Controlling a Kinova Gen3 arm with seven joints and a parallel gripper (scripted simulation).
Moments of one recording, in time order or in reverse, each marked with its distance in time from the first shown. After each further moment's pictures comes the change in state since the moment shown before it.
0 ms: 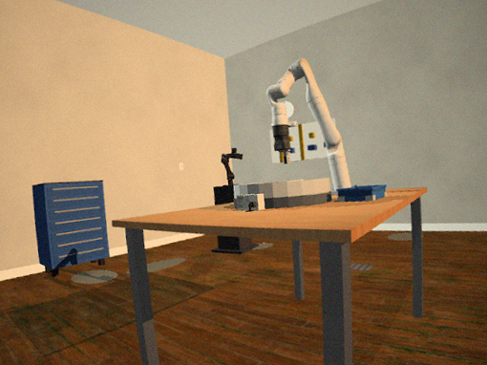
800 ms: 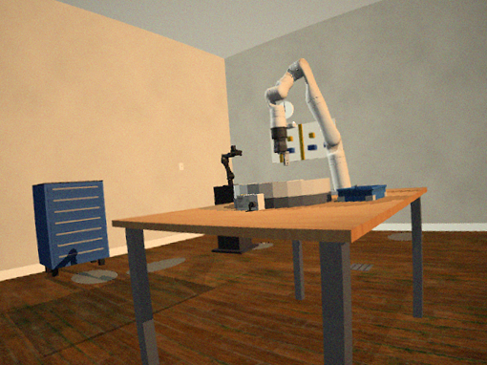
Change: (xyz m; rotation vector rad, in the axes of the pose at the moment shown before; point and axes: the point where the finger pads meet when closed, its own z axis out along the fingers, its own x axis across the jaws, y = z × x) arm -0.002 0.003 0.008 0.001 -0.001 0.429
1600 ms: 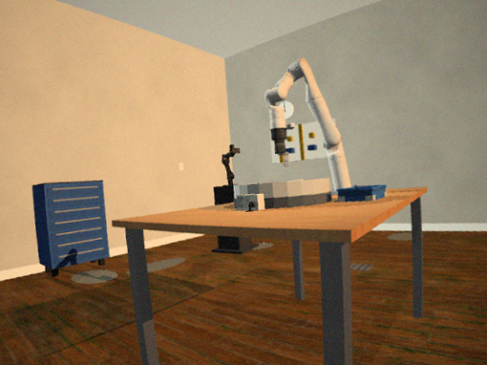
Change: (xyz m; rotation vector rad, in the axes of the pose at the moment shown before) arm 0.002 0.001 0.004 0.001 0.001 0.239
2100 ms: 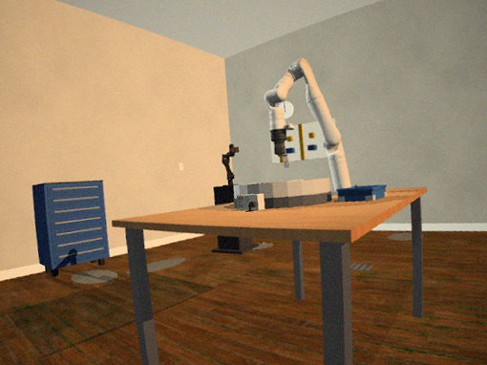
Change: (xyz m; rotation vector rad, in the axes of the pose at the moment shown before) arm 0.001 0.002 0.004 0.000 0.000 0.242
